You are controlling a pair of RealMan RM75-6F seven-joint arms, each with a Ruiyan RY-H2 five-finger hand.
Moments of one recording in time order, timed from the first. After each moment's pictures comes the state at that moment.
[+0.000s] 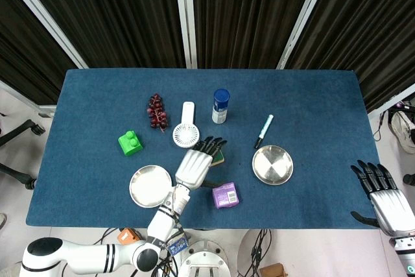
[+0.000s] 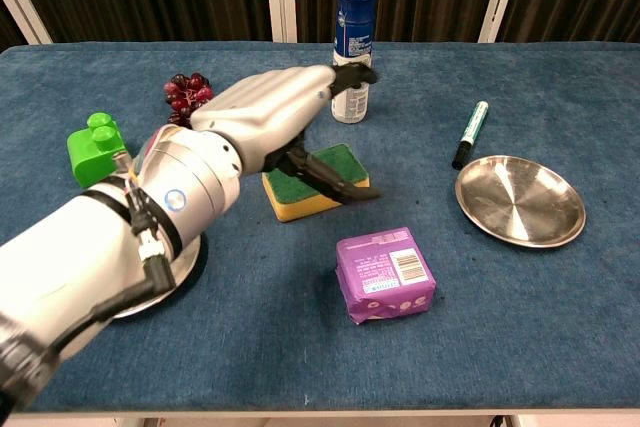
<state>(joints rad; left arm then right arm) -0.60 -2.03 -0.33 -1.58 1.17 1.09 0.75 0.06 -1.06 -0.10 -1.49 -1.68 1.52 0.06</state>
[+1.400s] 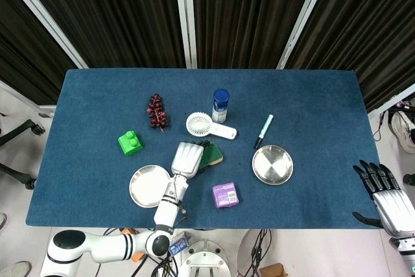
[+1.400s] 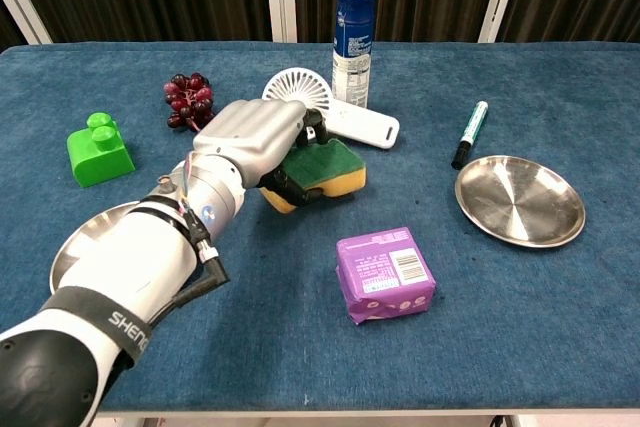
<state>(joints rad) -0.73 -2.14 -0.31 -1.26 1.06 1.18 0.74 0.05 -1.04 -0.09 -1.49 -1.70 1.52 0.11</state>
